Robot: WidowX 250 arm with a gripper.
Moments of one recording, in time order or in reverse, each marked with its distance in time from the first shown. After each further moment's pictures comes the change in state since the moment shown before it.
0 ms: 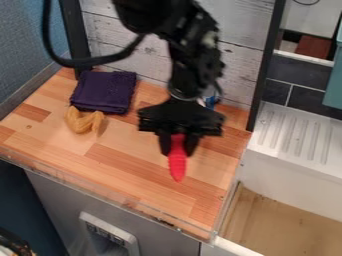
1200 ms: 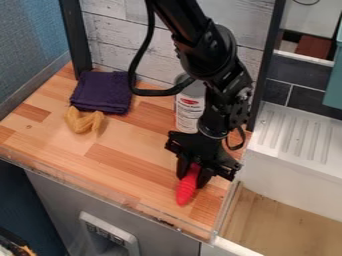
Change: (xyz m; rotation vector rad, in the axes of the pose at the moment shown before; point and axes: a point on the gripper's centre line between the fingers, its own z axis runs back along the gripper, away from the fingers) arm 0.001 -0.021 -0.070 0.067 0.121 -0.326
